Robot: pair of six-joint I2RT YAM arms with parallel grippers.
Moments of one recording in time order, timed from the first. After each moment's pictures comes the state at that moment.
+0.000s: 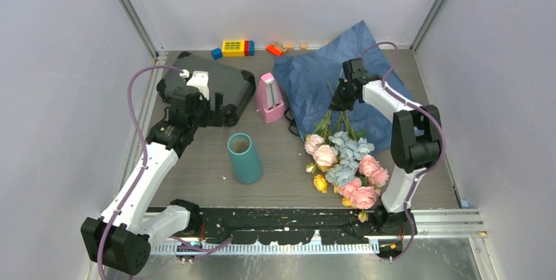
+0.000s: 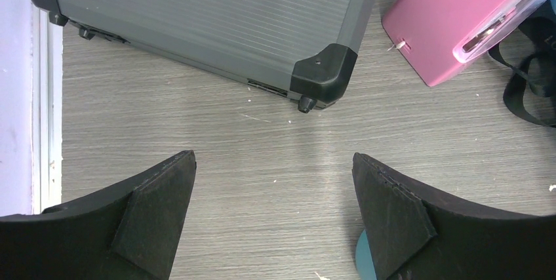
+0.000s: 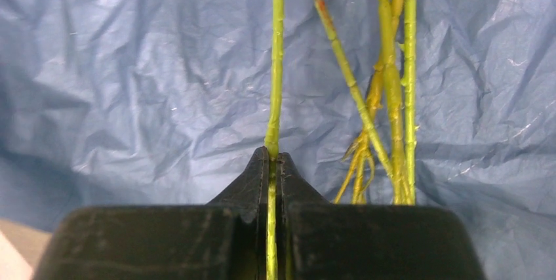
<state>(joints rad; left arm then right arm) -0.29 1.01 0.95 -0.51 -0.21 -0.07 0.22 1.84 1.32 -0.52 -0.07 0.62</state>
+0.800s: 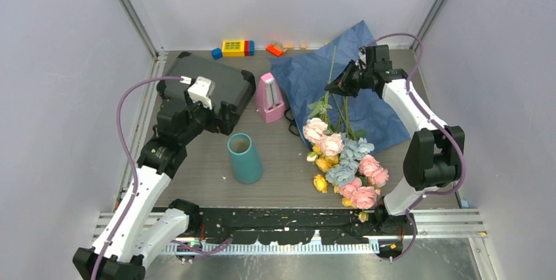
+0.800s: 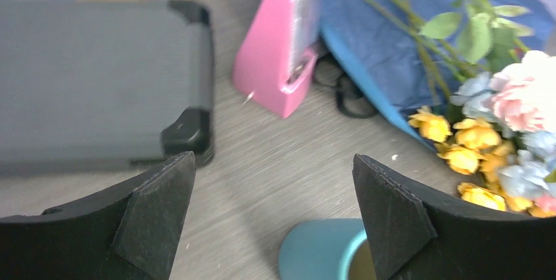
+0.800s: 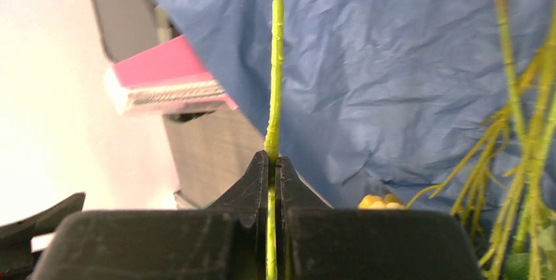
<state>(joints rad) -0.30 0.82 0.85 -0.35 0.17 -0.07 0.13 1.64 1.35 -0.50 -0.45 0.72</state>
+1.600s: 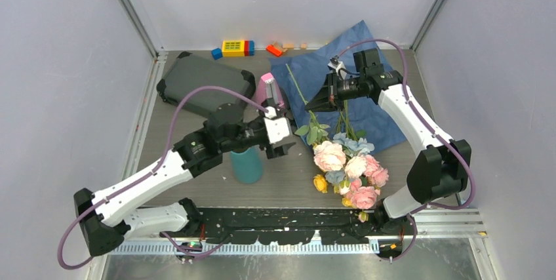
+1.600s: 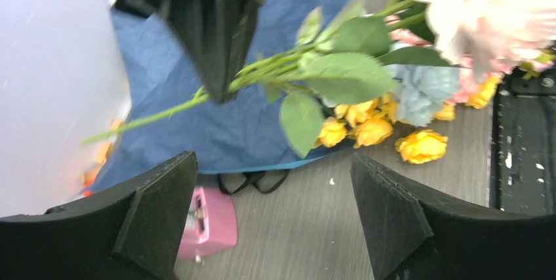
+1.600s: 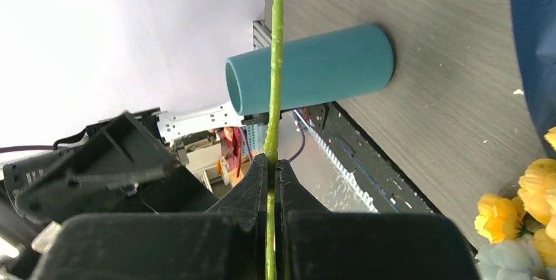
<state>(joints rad) -0.88 1.03 1.00 -0.19 0.26 0.46 0.25 1.53 1.37 -0.71 -0.99 0.65</state>
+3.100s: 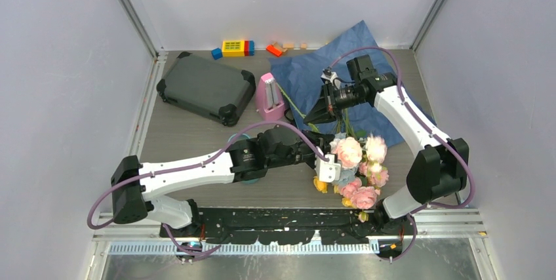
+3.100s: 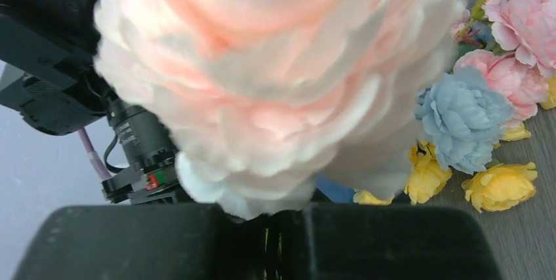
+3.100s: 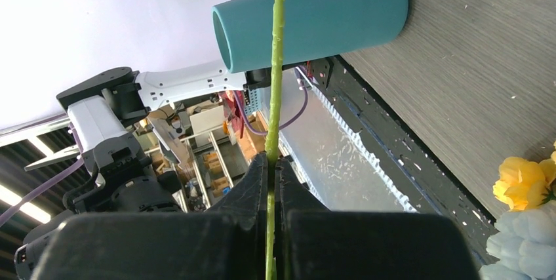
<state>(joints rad) -1.24 1.37 1.12 0.00 0.05 0.90 0.29 1.53 1.35 -0.86 -1.06 0.55</state>
